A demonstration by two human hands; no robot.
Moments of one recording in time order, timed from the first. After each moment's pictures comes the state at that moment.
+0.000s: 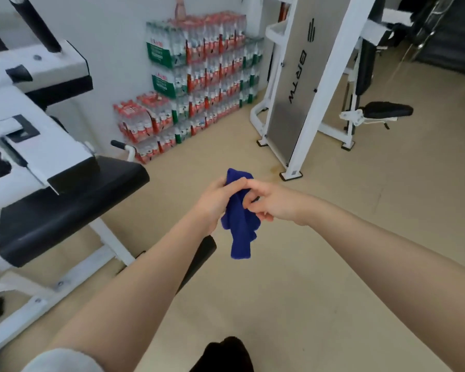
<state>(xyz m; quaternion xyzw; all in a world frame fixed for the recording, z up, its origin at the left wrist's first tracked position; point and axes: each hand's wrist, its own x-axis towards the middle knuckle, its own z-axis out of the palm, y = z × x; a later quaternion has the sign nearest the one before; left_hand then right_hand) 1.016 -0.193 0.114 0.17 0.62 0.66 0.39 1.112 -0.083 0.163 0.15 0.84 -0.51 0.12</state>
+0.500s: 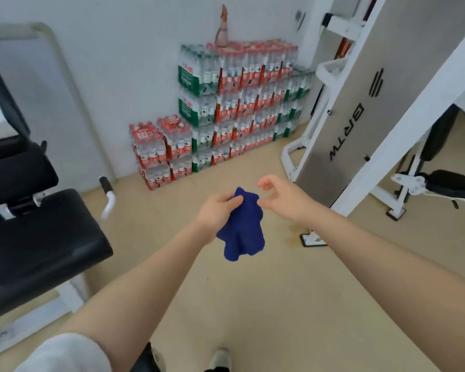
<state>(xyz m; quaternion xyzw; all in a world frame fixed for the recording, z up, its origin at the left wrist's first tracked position) 0.743 0.070 0.109 0.10 0.71 0.63 0.30 0.797 0.221 0.156 0.14 0.93 -0.35 0.06</state>
